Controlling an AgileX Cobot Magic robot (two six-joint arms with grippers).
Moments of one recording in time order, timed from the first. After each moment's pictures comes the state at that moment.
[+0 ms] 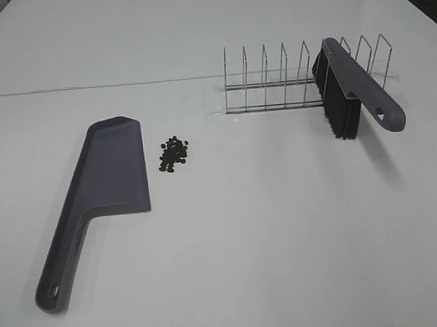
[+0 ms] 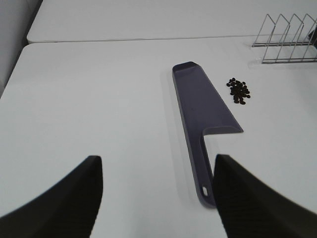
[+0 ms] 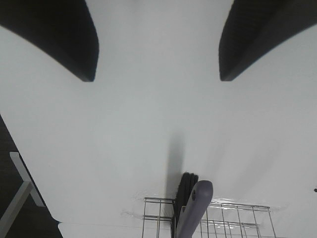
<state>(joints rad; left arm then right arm) -0.03 0.16 -0.53 -0.07 0.86 0.00 -0.01 0.00 -0.51 -0.02 1.06 -0.09</state>
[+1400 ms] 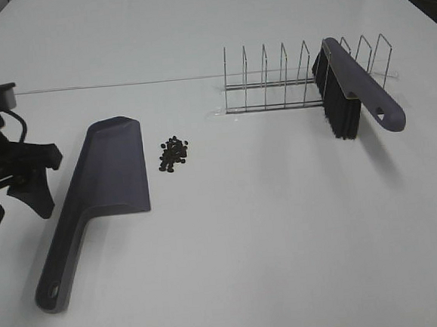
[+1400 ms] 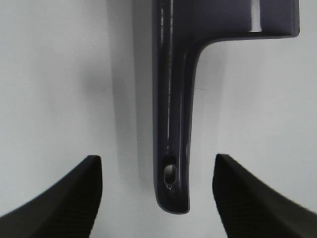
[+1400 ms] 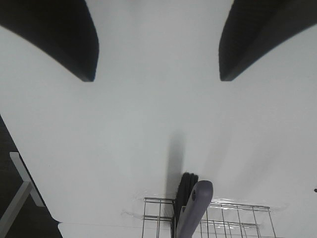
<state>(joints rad) -0.21 1.74 -1.04 -0.16 0.86 -0.13 -0.01 0.00 -0.51 -0.02 1.06 -0.09</state>
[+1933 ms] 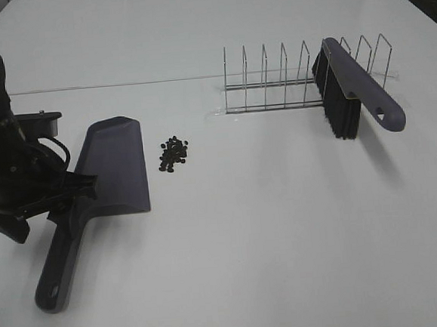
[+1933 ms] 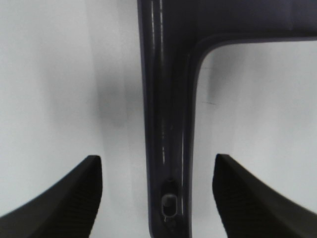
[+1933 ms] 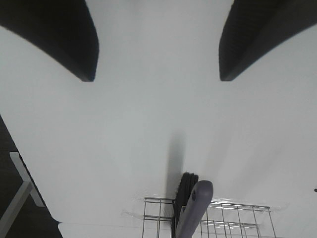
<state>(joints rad) -0.32 1.85 -1.04 -0.02 0.80 -0.32 -0.01 0.00 -0.51 -0.02 1.06 -0.09</state>
